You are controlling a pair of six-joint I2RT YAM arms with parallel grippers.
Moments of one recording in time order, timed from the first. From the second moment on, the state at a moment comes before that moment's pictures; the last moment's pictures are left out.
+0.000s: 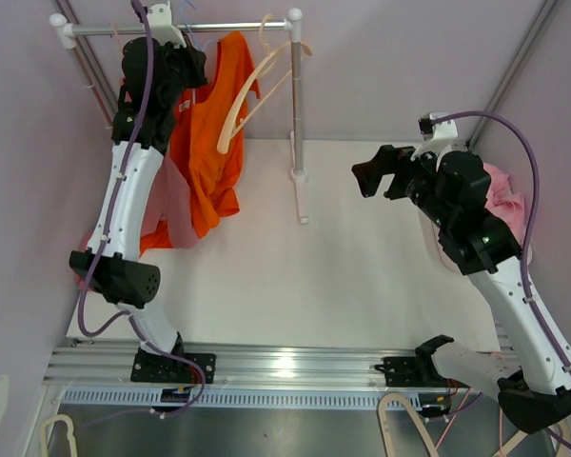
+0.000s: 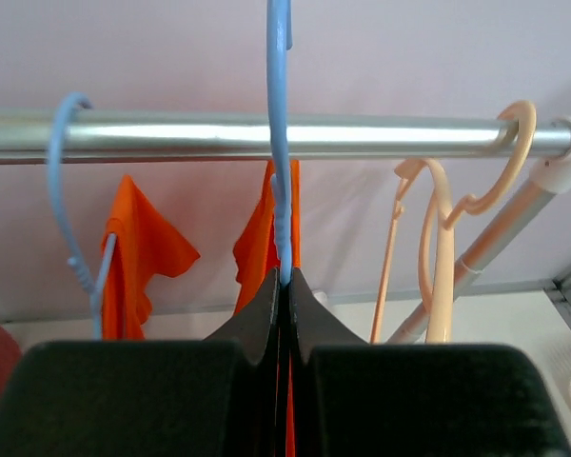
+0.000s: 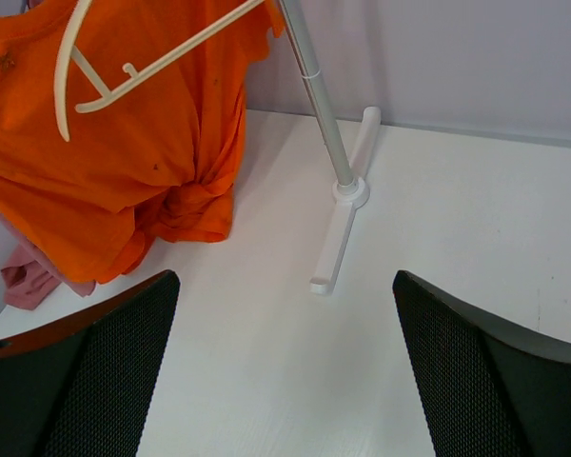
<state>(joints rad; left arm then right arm) -0.18 1.78 2.16 -0.36 0.03 -0.18 0.47 1.06 1.37 -0.45 0.00 0.28</state>
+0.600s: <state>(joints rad) -0.45 1.35 1.78 -0.48 -0.47 -0.21 0.93 1.14 1.38 -0.39 -0.13 0.19</state>
